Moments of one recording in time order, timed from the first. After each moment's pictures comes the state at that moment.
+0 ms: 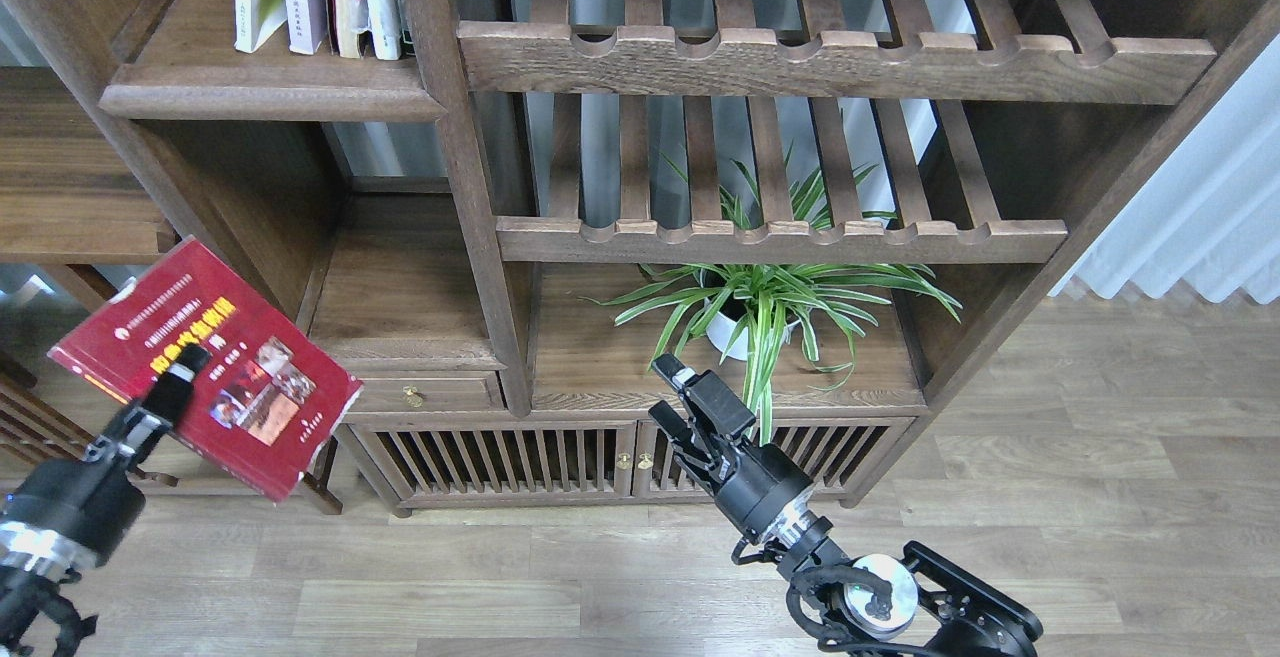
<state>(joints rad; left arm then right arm) 0.13 0.03 -1.92 -1.38 0.47 -0.49 0.38 0.17 -0.02 0.76 0.97 0.40 0.58 -0.06</state>
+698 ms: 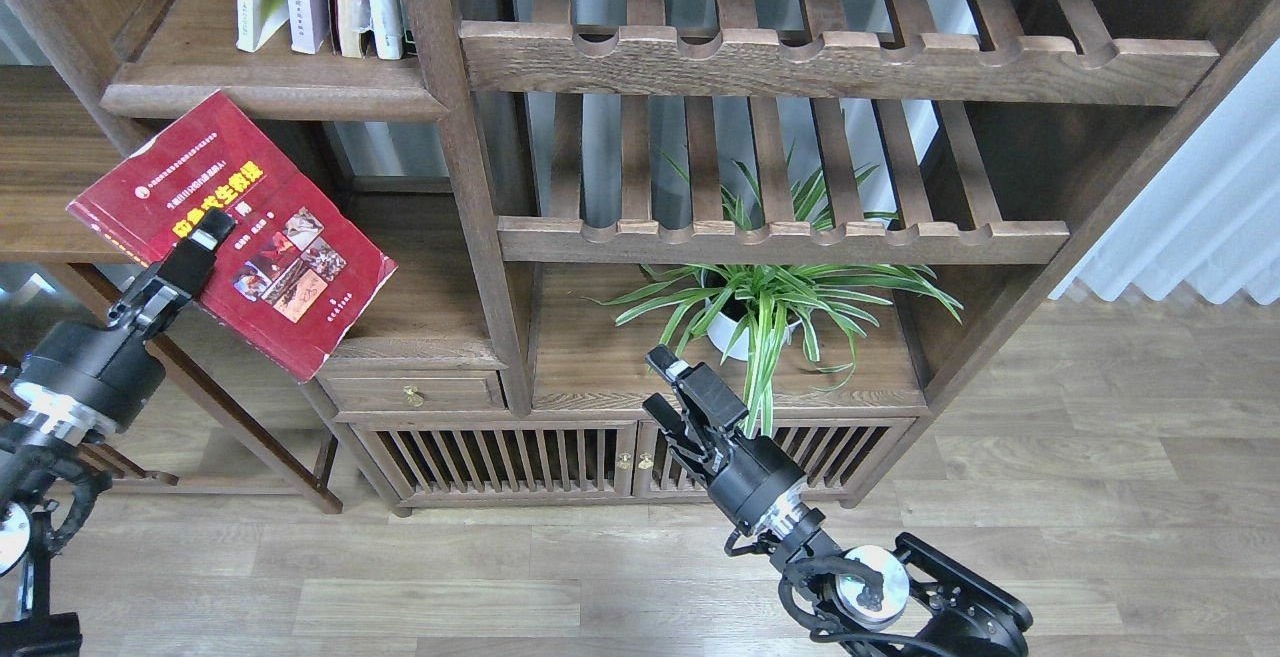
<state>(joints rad) -0.08 0.03 -1.92 -1.38 0.46 -0.49 0.49 0.18 -0.01 0.76 0.96 0.40 0.58 -0.06</state>
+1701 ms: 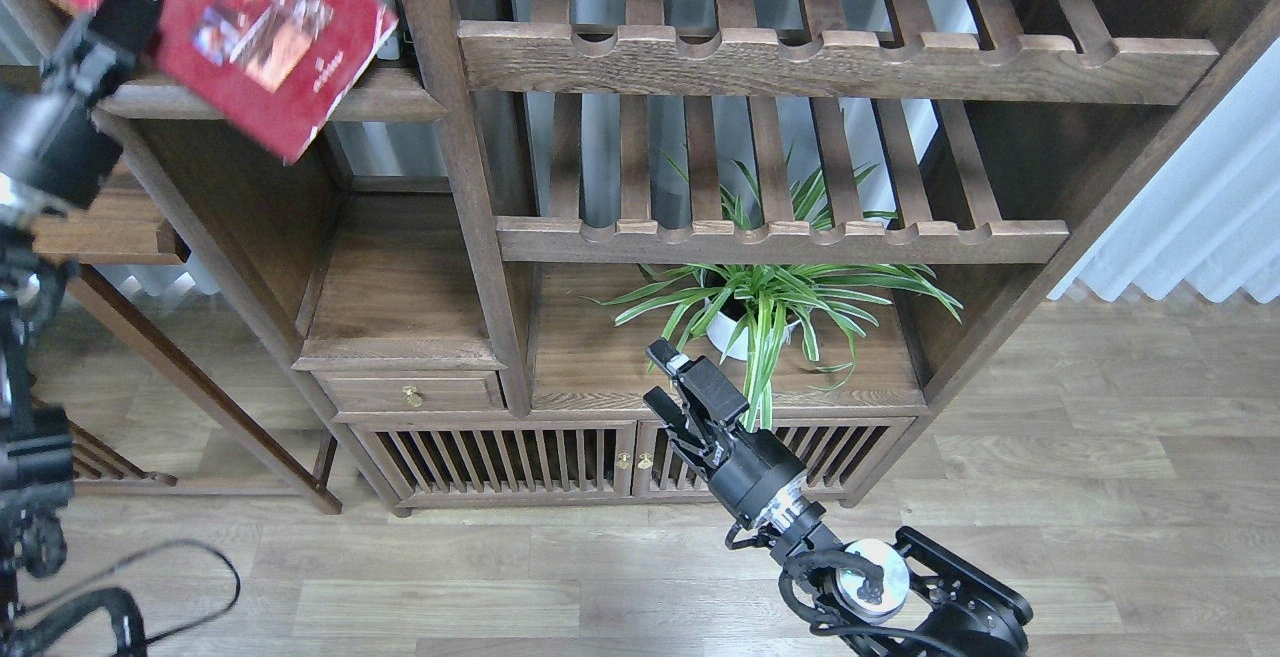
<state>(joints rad) -0.55 0.12 -1.89 -1.38 0.47 -0.49 0.49 0.19 -0.01 0.77 0.96 0.40 0.58 -0.06</state>
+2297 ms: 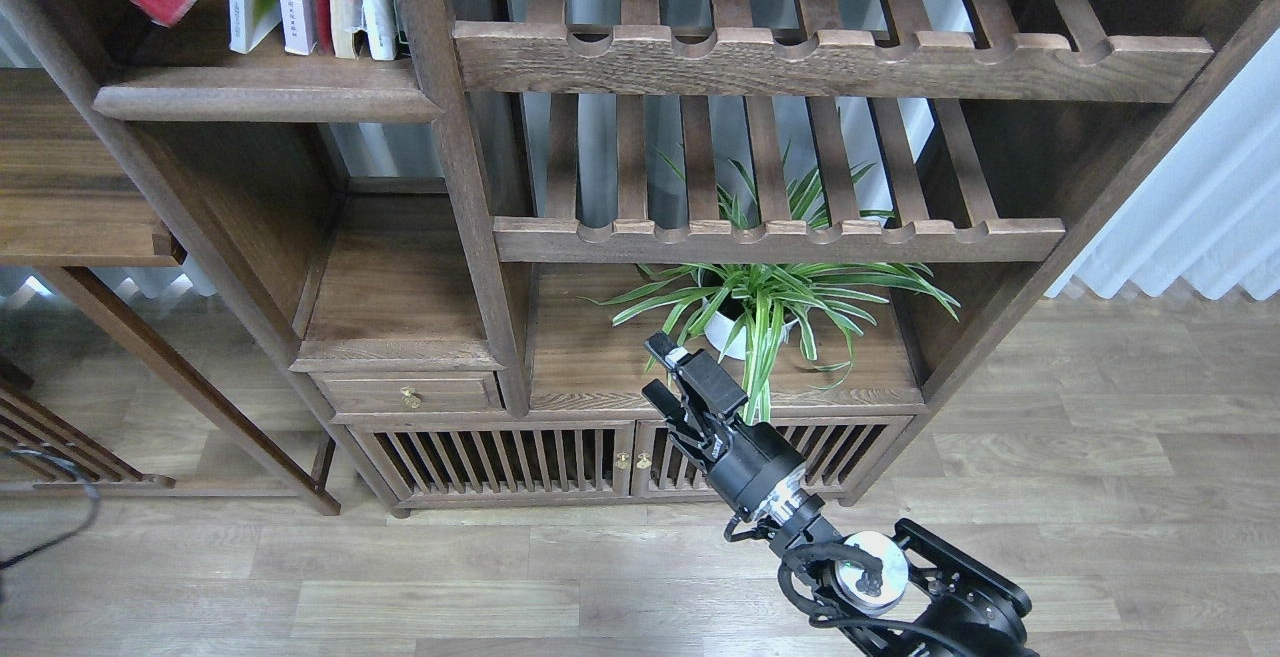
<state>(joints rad) -0.63 0.43 -1.87 -1.38 0.37 -0.49 0.49 0.20 -0.01 0.76 0.95 0.40 0.58 -0.06</state>
